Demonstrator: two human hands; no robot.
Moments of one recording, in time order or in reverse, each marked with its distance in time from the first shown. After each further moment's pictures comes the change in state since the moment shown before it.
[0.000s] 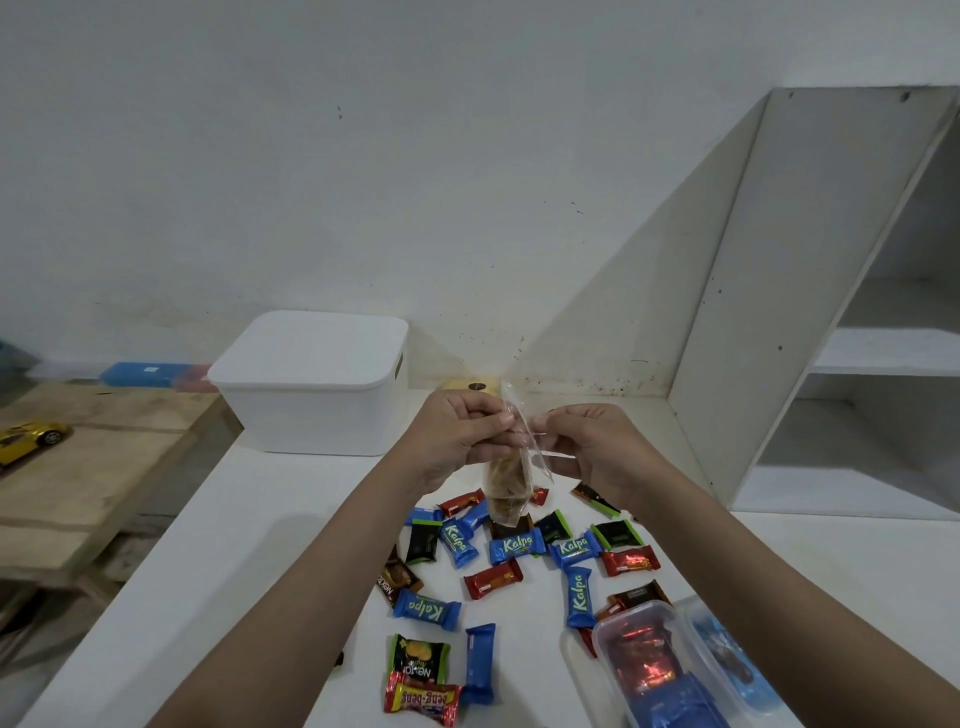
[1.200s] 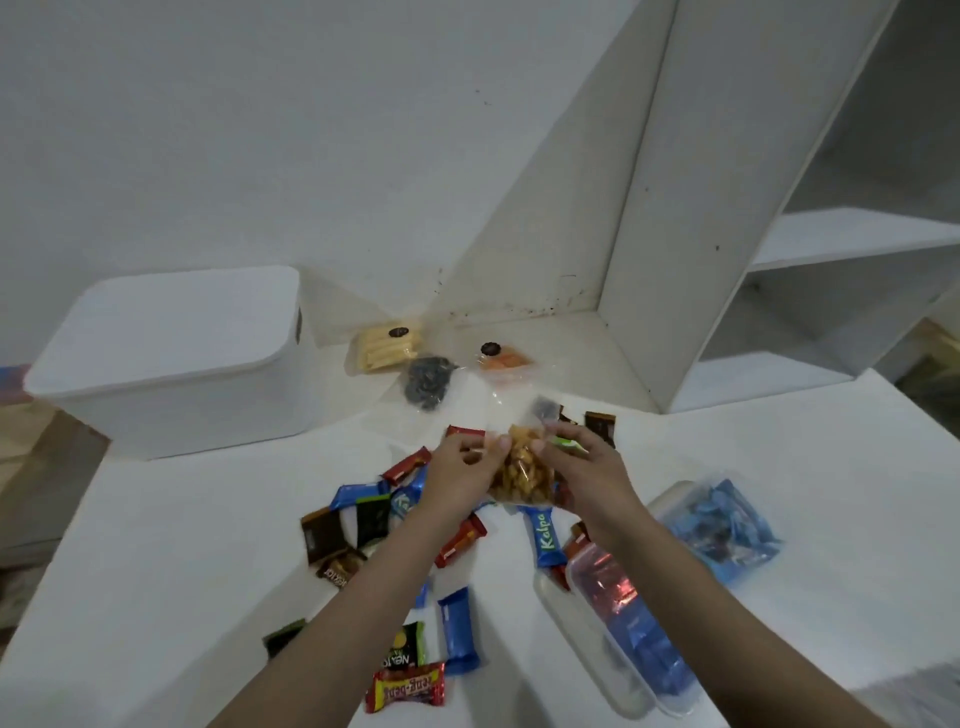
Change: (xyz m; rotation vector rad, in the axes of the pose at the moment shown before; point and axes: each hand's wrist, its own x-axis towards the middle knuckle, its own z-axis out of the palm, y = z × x) left_hand 0.059 -0.148 0.025 0.319 0.122 -0.301; right_hand 0.011 0.114 -0.045 0.100 0.486 0.133
